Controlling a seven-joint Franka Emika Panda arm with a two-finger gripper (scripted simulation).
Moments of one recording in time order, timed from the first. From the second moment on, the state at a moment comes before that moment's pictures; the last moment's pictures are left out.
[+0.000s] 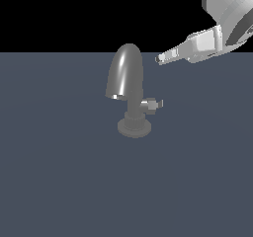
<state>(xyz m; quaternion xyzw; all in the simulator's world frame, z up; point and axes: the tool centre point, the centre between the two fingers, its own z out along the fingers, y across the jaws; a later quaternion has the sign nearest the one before) 0.019 -0.103 0.270 -0.55 0.56 0.54 0.31</state>
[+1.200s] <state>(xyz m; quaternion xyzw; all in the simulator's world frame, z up) 0.002 -0.112 0.175 -0.34 0.62 0.61 0.35</state>
